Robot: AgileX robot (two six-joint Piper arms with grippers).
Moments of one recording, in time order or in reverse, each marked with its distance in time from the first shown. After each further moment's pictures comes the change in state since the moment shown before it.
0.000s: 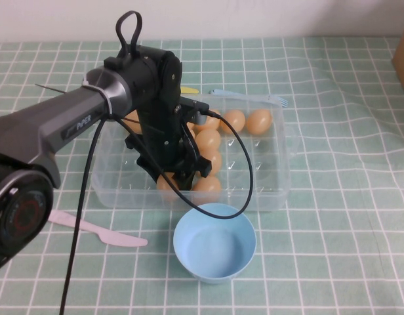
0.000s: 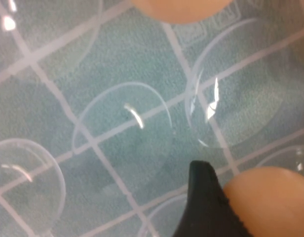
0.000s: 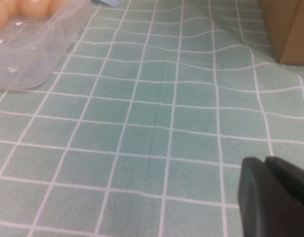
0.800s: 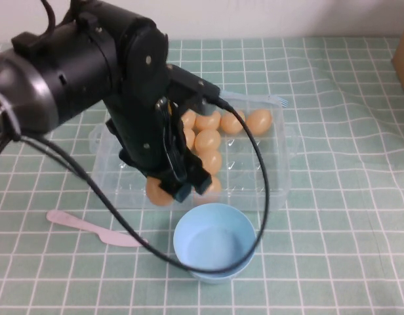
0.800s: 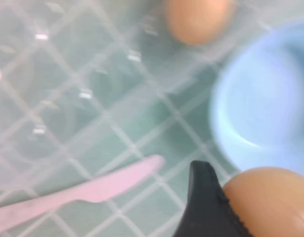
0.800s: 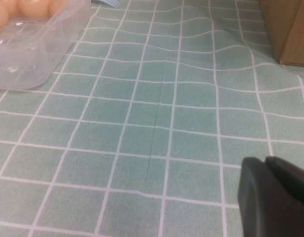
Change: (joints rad) right arm 0.000 0.000 0.000 0.000 0.000 0.000; left arm -0.145 -0.479 0.304 0.075 0.012 0.015
